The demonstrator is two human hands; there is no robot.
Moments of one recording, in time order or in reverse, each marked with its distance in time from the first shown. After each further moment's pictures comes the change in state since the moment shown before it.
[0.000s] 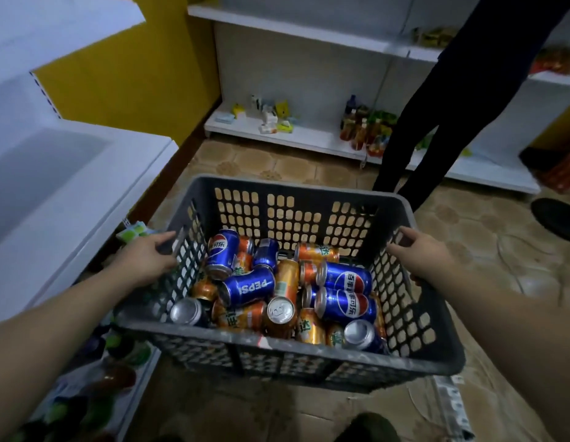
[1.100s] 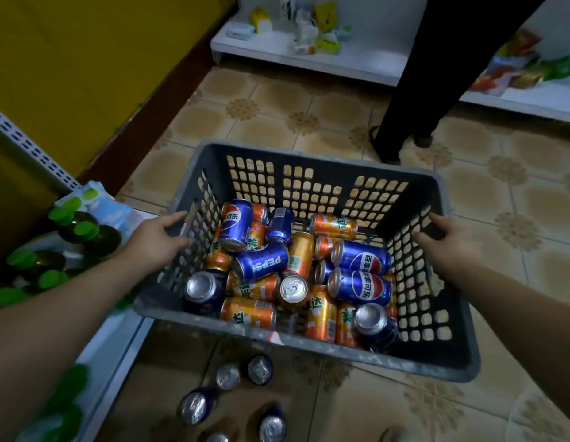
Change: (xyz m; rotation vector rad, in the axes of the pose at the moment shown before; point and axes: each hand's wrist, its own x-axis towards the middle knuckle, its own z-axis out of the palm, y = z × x) left_hand 0.356 -0.124 0.228 -0.066 -0.003 -0.081; right_hand 0.335 -0.023 0.317 0.204 0.013 0.039
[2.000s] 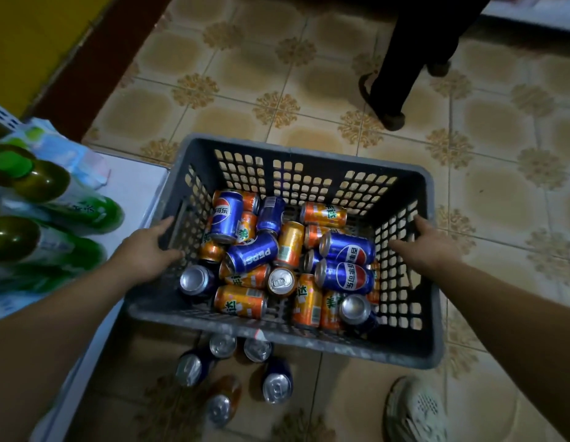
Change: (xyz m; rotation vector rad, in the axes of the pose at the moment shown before) left_hand 0.025 -0.134 0.099 0.351 -0.207 -0.014; right_hand -0.012 0.085 0.136 -0.296 -0.195 0.092
